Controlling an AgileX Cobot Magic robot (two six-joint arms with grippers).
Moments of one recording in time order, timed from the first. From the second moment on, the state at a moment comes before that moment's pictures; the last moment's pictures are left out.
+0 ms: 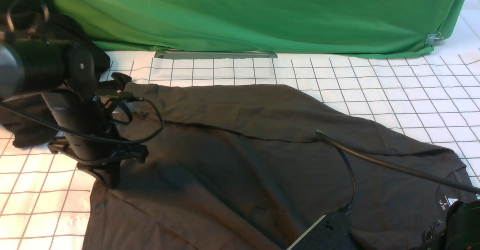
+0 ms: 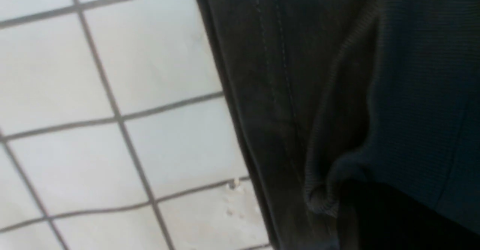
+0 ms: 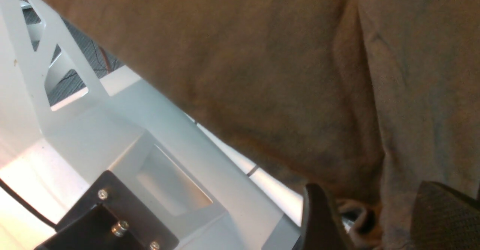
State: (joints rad) right arm 1.12 1.29 -0.76 0.15 0.78 0.34; left arm -0.14 1.81 -1.20 -0.01 0.98 0.01
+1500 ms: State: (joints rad) right arm 0.77 1.28 -0.91 -0.23 0.96 0.35; left arm -0.09 2.30 -2.01 0.09 1.07 -0.24
